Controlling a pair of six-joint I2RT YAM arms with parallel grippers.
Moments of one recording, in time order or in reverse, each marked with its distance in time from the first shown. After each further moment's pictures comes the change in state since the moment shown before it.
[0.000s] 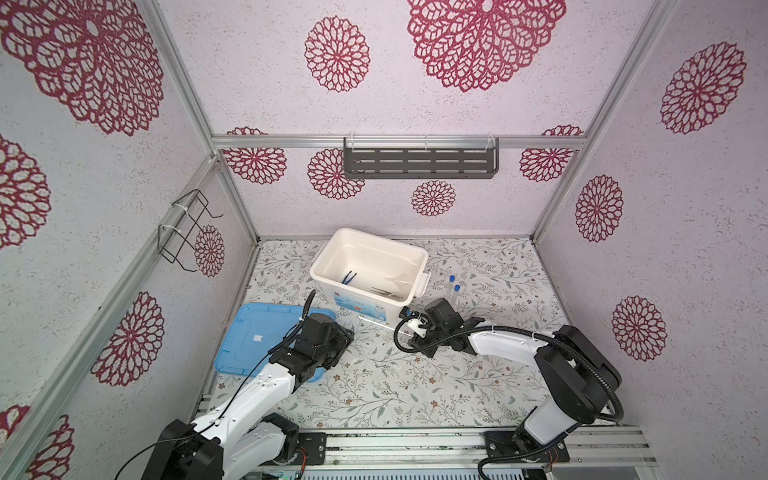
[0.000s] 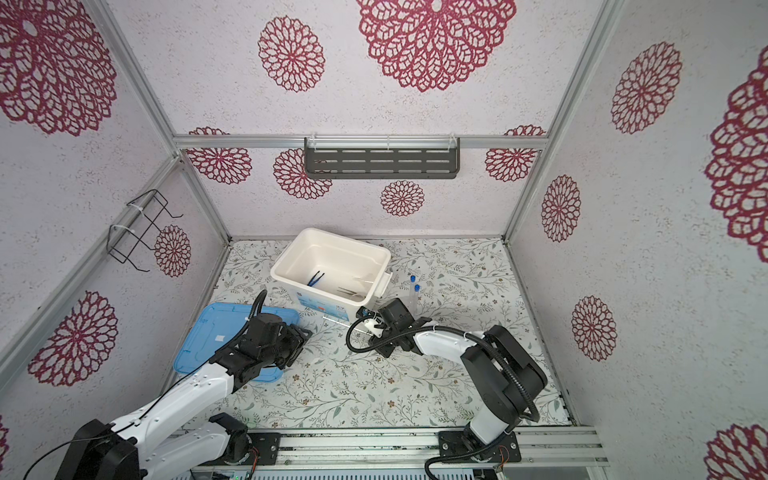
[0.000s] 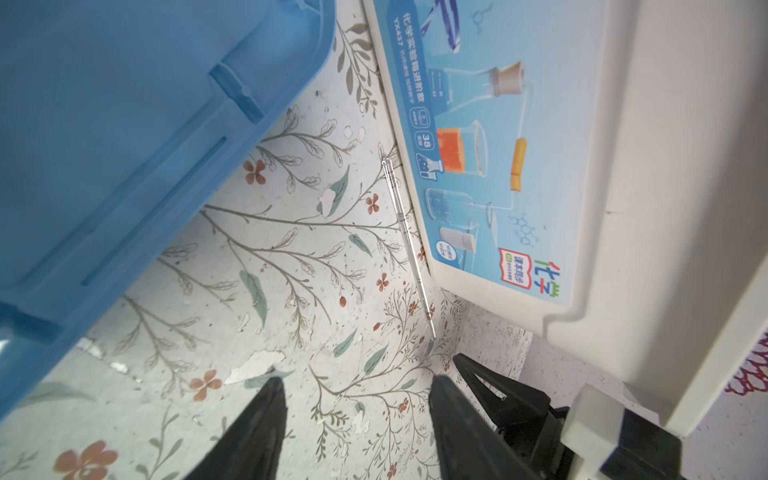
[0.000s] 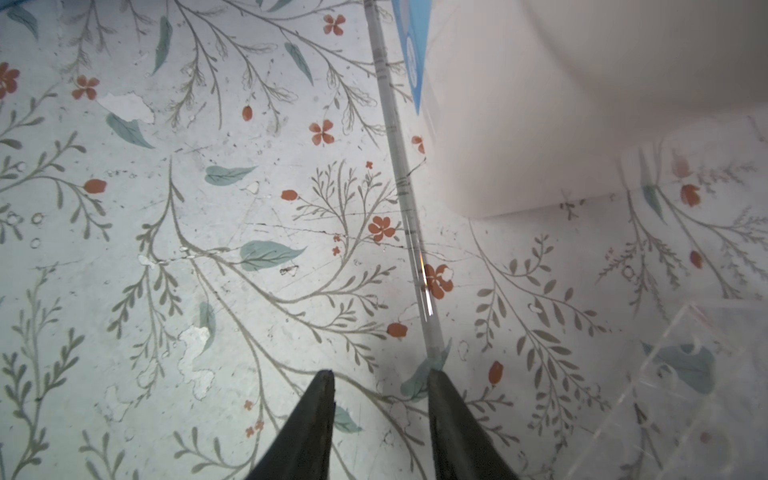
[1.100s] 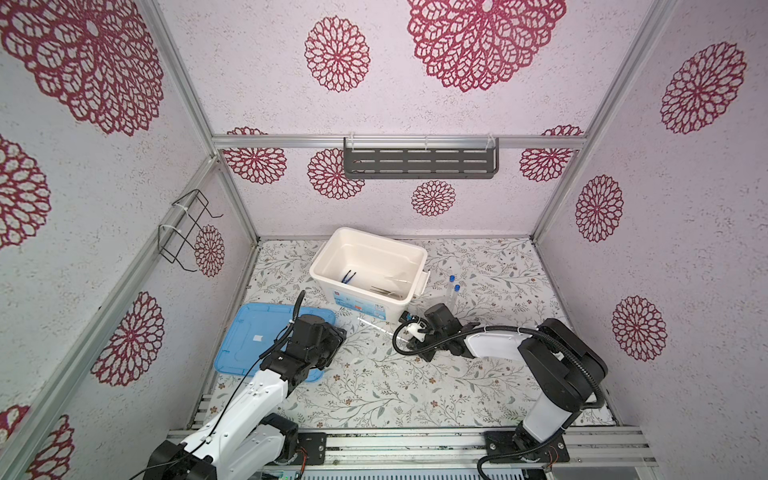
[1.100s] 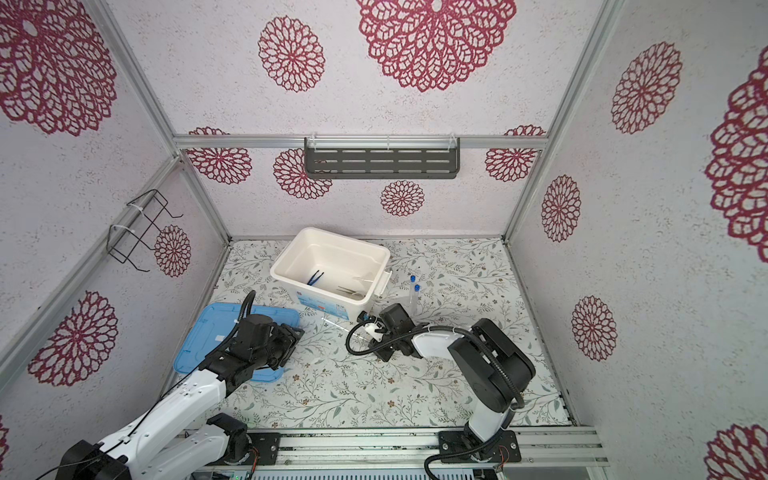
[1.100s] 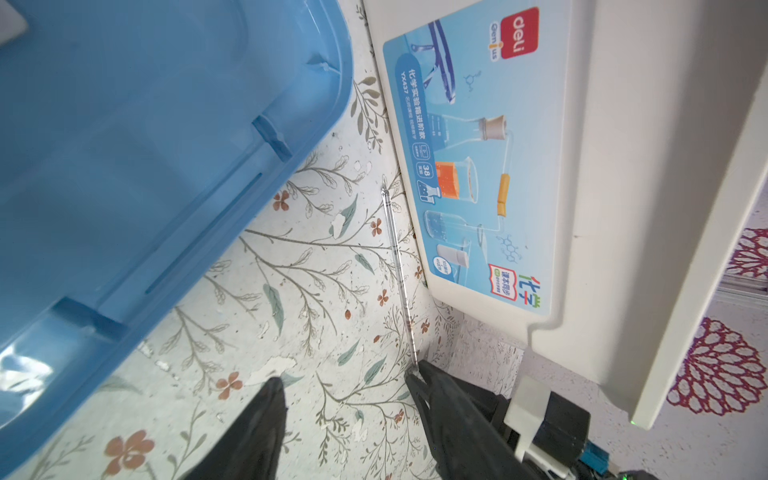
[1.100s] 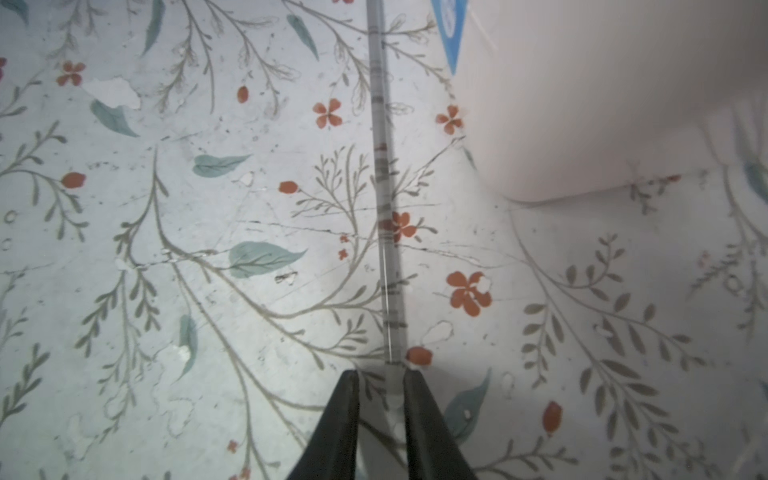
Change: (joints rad) left arm 0.061 -0.082 -0.014 -0.064 -0.005 0.011; right arm 0.015 0.067 -0.065 0.139 -0.074 0.039
